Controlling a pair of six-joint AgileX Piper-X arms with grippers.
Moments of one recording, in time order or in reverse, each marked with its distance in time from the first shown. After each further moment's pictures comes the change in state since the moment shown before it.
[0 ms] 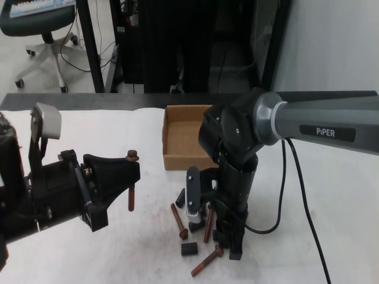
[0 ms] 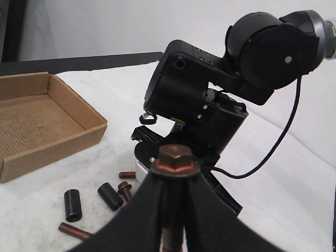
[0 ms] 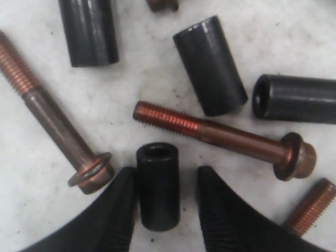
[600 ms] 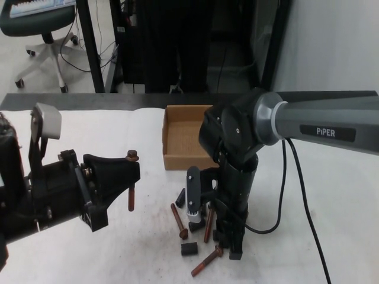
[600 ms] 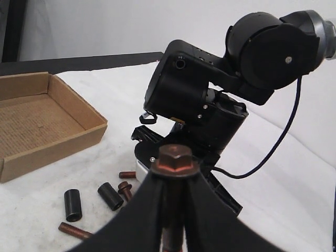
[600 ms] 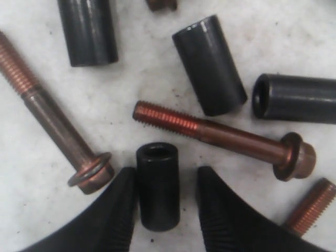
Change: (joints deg) left arm 0.0 0.0 0.0 0.0 0.0 0.0; right arm 0.0 0.0 0.0 -0.2 -0.1 0.0
